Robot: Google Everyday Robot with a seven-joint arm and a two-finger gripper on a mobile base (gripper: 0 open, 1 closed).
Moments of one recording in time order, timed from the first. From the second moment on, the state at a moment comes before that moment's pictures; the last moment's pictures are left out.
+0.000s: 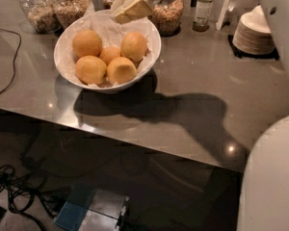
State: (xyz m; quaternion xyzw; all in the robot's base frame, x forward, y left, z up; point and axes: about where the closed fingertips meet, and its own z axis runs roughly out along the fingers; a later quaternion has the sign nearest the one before) arm 0.614 0.056 1.029 -0.74 0.49 0.23 0.40
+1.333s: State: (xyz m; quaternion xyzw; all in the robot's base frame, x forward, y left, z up) arm 0.673 0.040 0.933 -0.67 0.58 0.30 0.35
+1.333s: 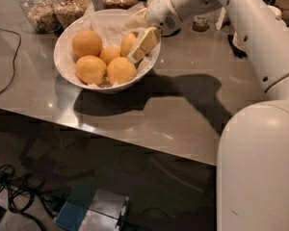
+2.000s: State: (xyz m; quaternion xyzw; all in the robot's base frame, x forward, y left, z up) arm 0.696 0.023 0.928 -0.66 0.62 0.25 0.34
